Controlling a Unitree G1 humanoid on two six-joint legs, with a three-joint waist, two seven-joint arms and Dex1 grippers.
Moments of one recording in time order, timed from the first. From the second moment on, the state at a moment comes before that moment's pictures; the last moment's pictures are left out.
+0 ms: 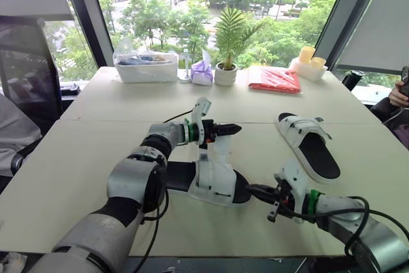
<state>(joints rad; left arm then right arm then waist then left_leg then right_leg) -1.34 0.09 0.19 1.35 -0.26 0.49 -0.95 0.01 -0.68 -0.02 -0.60 0.44 0.72 0.68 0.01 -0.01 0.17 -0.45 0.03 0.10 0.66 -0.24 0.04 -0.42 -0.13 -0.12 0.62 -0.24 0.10</state>
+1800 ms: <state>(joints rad) -1.29 0.49 -0.81 1.02 1.25 -1.07 0.59 -0.14 -0.63 0.10 -0.25 0.33 0.48 0.77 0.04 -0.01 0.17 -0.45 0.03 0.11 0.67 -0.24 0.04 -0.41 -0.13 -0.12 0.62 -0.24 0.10</state>
